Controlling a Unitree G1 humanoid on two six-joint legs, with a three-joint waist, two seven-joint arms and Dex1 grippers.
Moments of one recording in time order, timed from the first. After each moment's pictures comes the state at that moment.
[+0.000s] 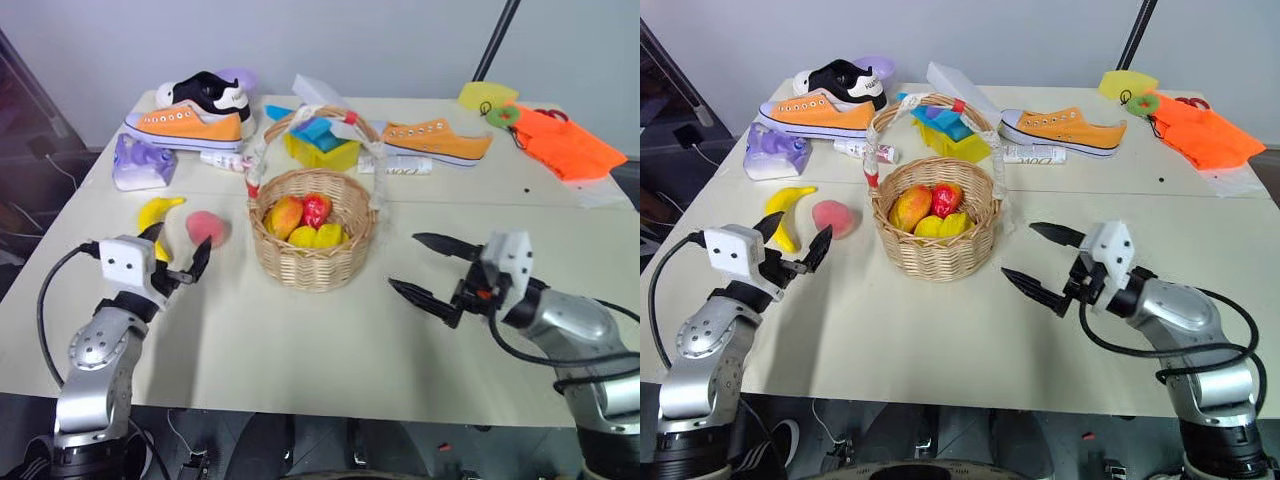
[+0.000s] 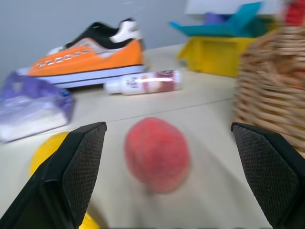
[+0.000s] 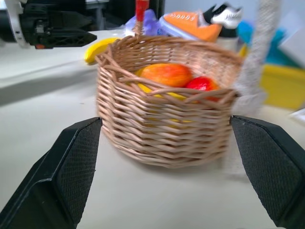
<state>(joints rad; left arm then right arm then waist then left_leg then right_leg) -0.01 0.38 0.27 -0.31 -0.27 0.23 -0.28 -0.02 -0.62 -0.23 -0.45 0.50 0.28 0.89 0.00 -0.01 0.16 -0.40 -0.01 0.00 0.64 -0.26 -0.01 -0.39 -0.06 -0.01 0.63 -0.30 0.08</state>
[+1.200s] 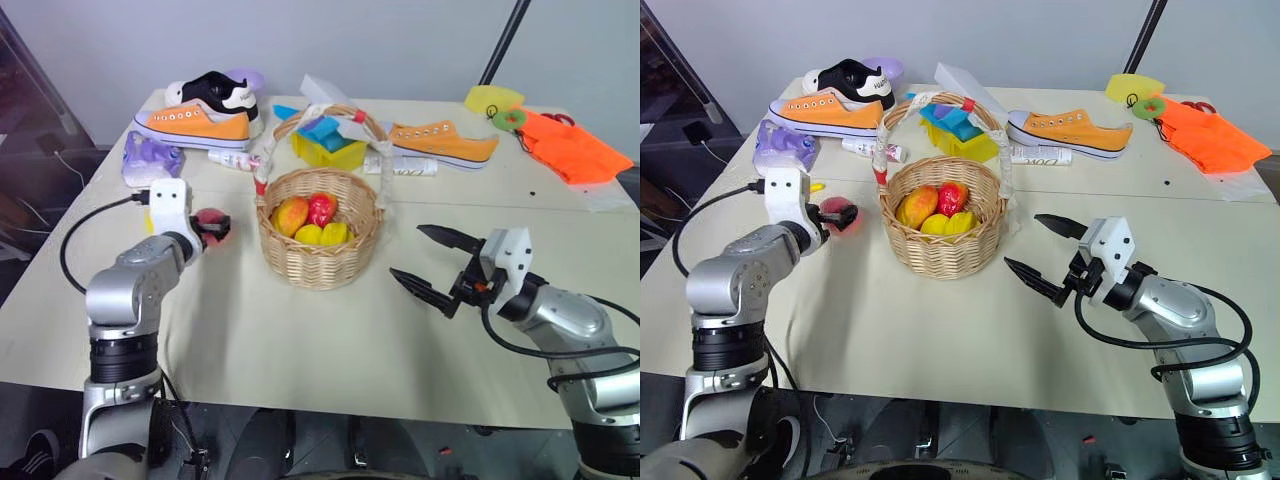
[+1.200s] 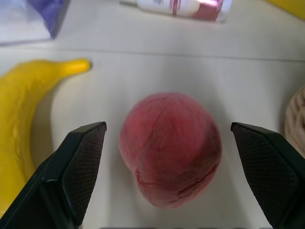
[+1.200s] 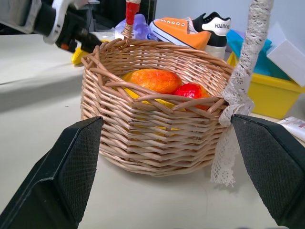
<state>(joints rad) -0.51 0.38 0.22 -0.11 -0.32 1.01 -0.08 -0.05 -0.62 -0.16 -0.42 0.50 0.27 0.82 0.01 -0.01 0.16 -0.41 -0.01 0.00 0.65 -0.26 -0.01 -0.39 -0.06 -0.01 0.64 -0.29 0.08</state>
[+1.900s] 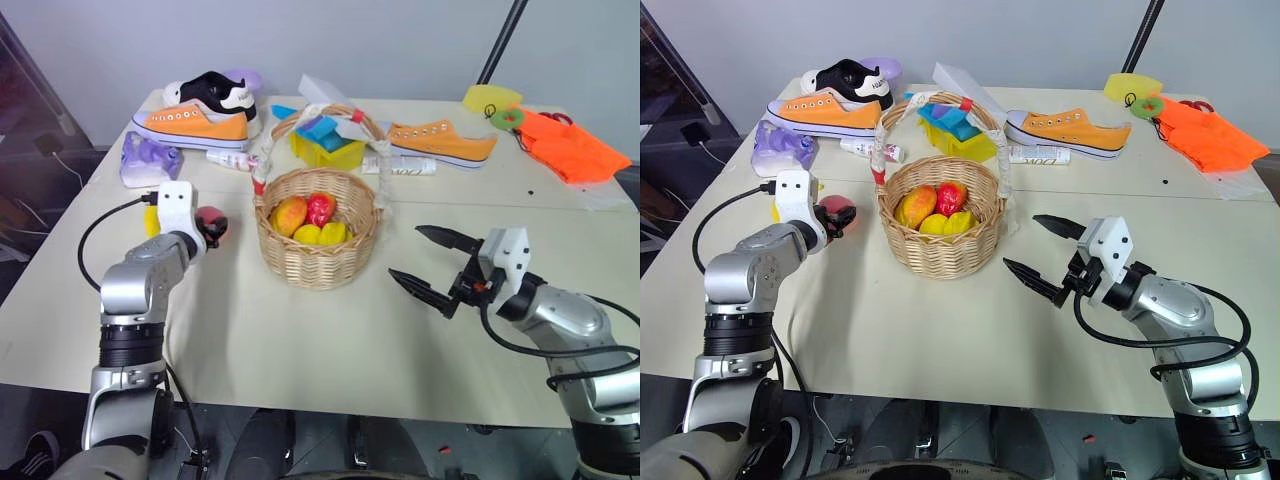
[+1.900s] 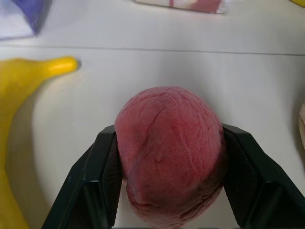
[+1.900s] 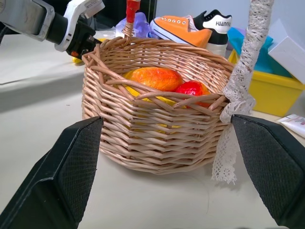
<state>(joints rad) -0.53 0.40 0.20 0.01 -0.26 0.88 -0.14 -0.06 -0.62 -0.16 -0.41 0.50 0.28 0.84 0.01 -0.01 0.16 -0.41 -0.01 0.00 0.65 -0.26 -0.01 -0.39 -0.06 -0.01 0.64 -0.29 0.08</state>
